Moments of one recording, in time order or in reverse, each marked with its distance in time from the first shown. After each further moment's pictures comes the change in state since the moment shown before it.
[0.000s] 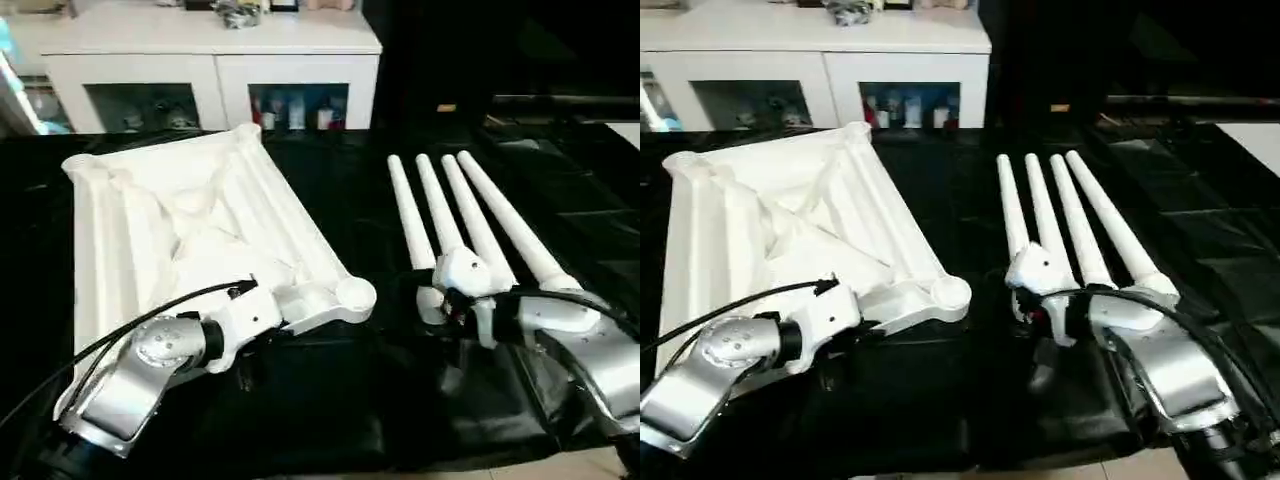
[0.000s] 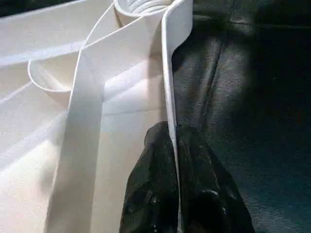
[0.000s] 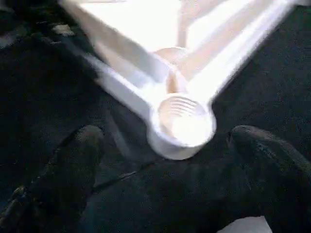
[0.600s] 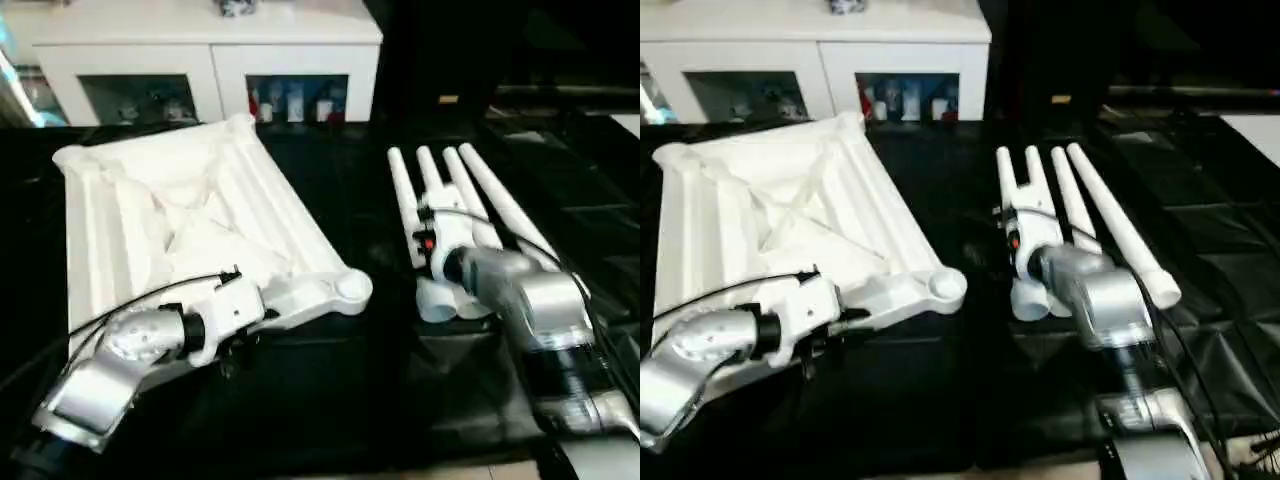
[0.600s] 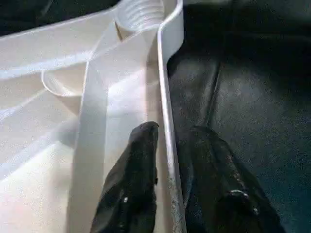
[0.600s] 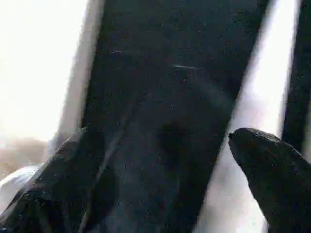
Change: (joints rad) left arm 0.006 0.086 0.087 -0.072 -0.112 0.009 -0.098; right arm -0.423 0.344 -0.158 0.467 -0.059 0.410 -0.555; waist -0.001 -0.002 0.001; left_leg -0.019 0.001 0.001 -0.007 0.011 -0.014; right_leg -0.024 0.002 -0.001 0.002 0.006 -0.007
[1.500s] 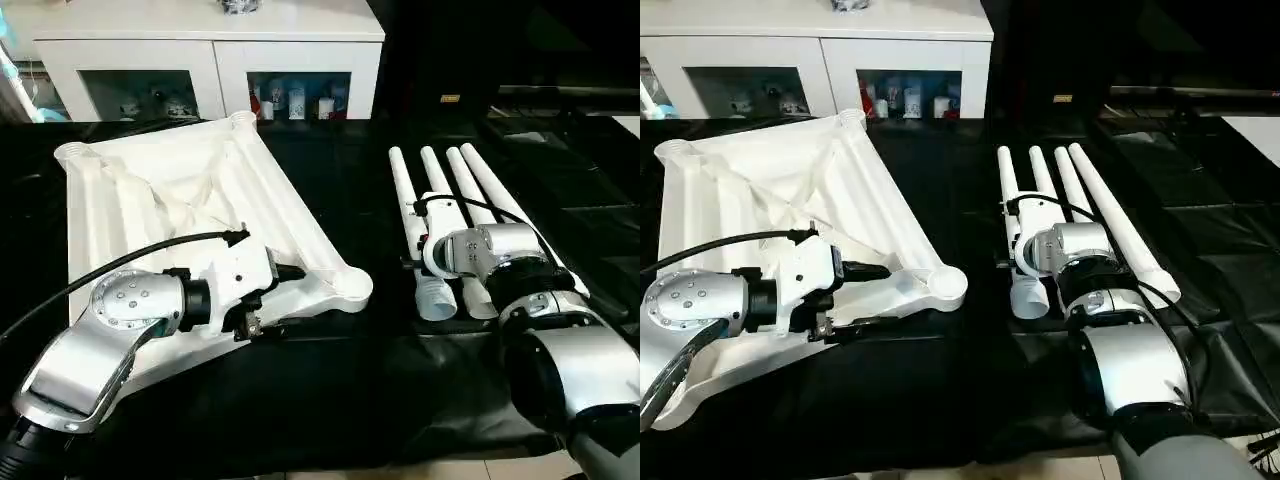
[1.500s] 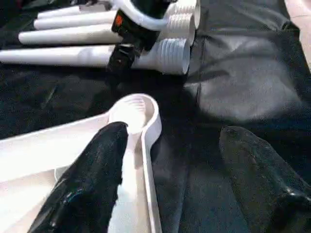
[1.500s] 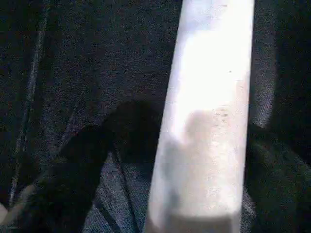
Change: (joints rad) left arm -0.077 0.005 0.042 -0.246 -0.153 0.195 -0.065; right arm -0.314 0.039 -0.123 0.754 -0.014 -0.076 -0.103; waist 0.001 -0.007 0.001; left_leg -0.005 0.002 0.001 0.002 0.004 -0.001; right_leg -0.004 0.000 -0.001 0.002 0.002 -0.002
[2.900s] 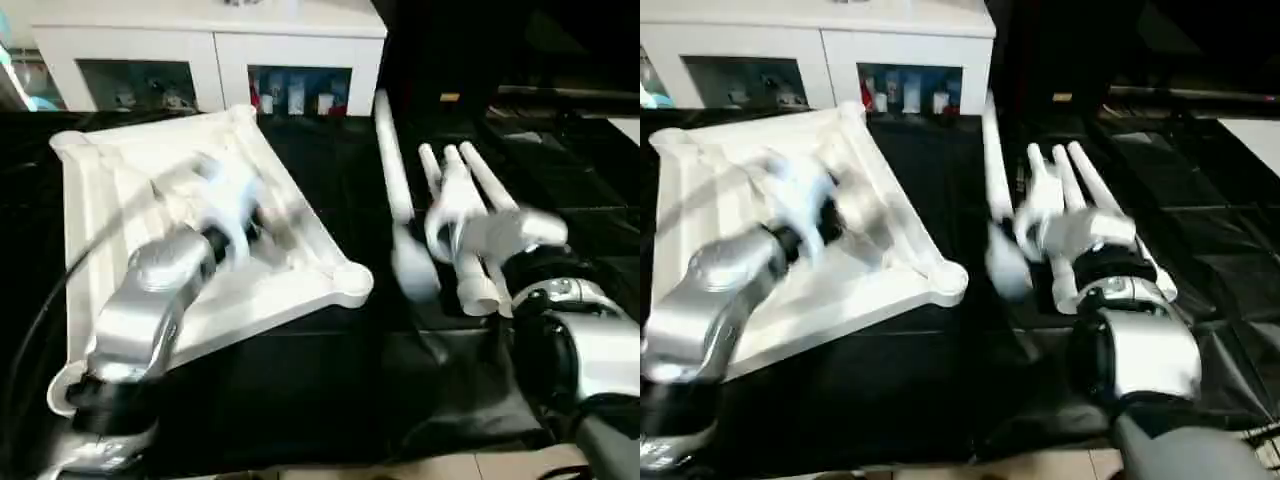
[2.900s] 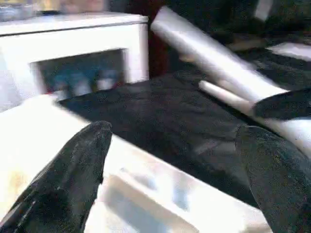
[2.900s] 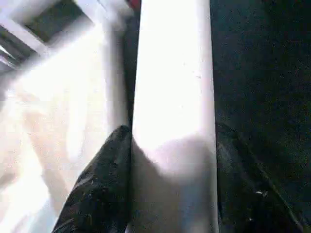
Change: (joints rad) left arm -0.192 -0.415 0.239 0.202 0.046 0.140 0.650; right arm 0.082 0.022 -0.240 -0.356 0.244 -0.066 0.128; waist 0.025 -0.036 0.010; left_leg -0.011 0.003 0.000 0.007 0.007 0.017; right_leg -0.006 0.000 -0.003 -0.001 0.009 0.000
